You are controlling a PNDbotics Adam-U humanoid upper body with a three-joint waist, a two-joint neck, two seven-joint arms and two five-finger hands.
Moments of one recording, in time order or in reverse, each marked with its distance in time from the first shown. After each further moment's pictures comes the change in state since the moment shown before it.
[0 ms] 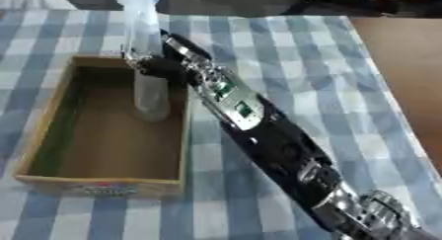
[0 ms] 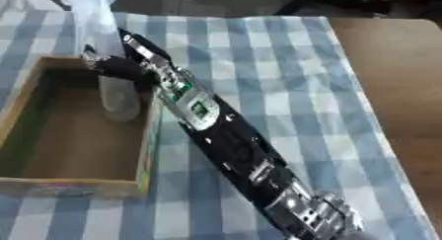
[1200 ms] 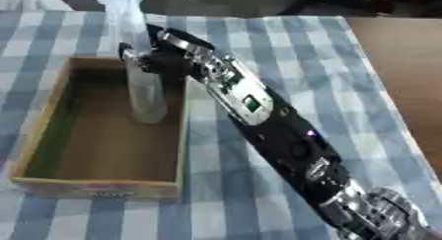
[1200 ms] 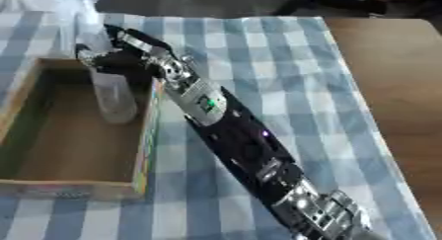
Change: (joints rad) left arm 0.010 0.000 0.000 0.000 -0.001 -0.001 -0.006; right arm 0.000 -0.019 -0.006 -0.062 0.068 0.012 0.151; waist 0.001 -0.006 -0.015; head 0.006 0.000
